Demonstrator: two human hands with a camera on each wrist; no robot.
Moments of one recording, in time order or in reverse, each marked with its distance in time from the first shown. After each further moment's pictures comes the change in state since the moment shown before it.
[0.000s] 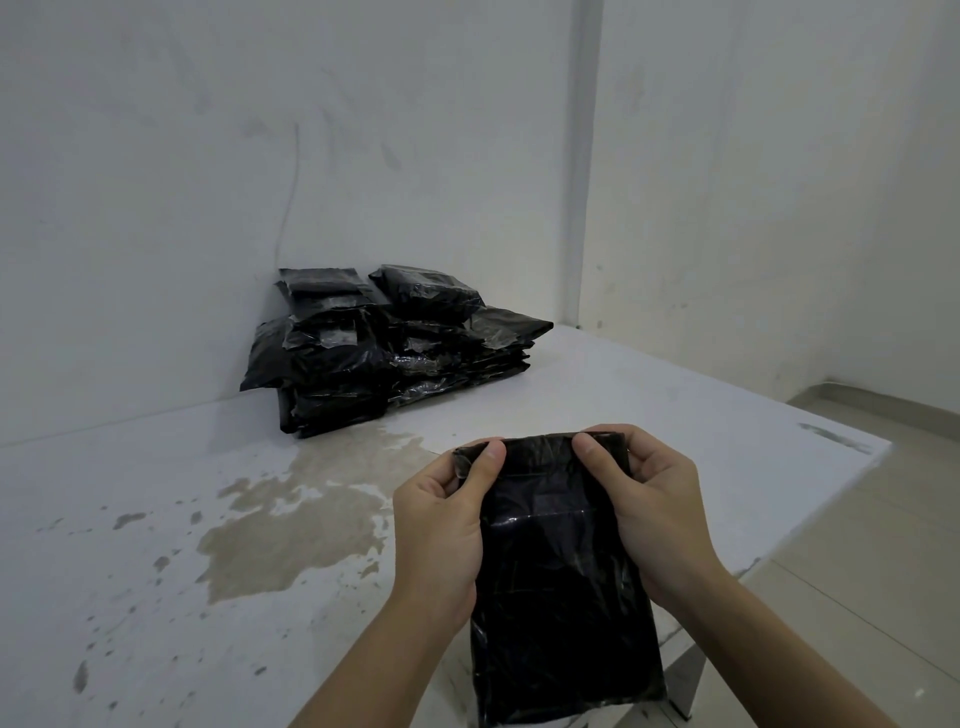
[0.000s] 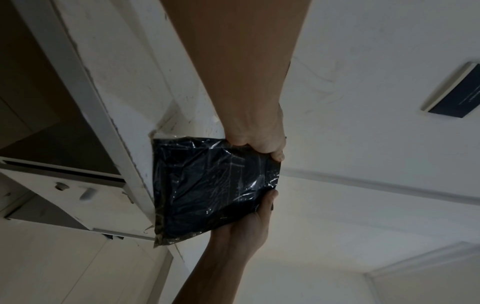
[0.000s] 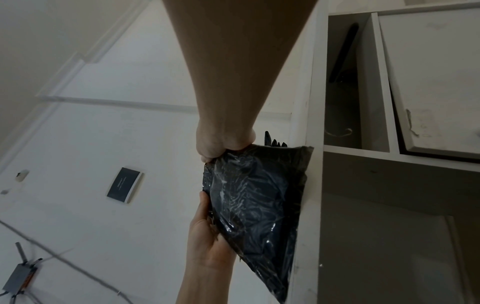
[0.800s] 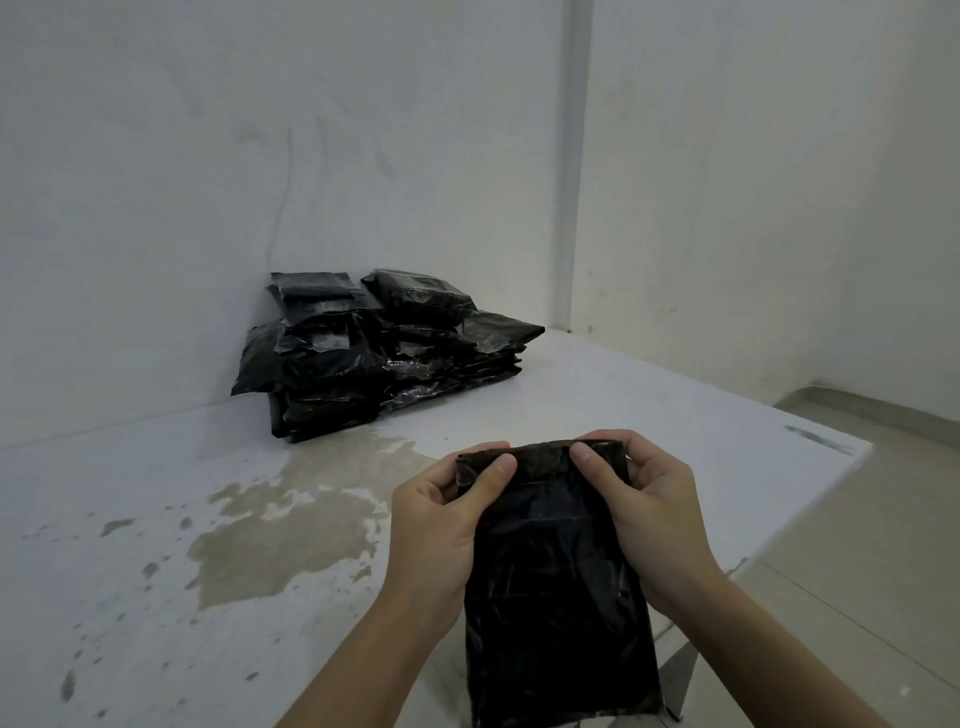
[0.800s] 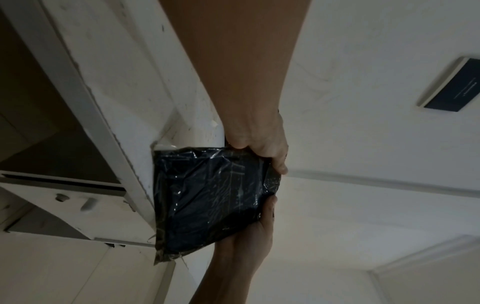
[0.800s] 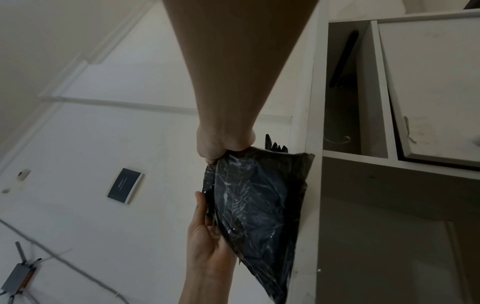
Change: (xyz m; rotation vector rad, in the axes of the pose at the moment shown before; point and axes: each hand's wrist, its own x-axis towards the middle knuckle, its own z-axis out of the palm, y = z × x) left_hand -0.001 0.003 -0.004 0.046 -0.105 -0.006; right_hand -0.003 0.000 -0.008 -0.037 -0.019 -0.027
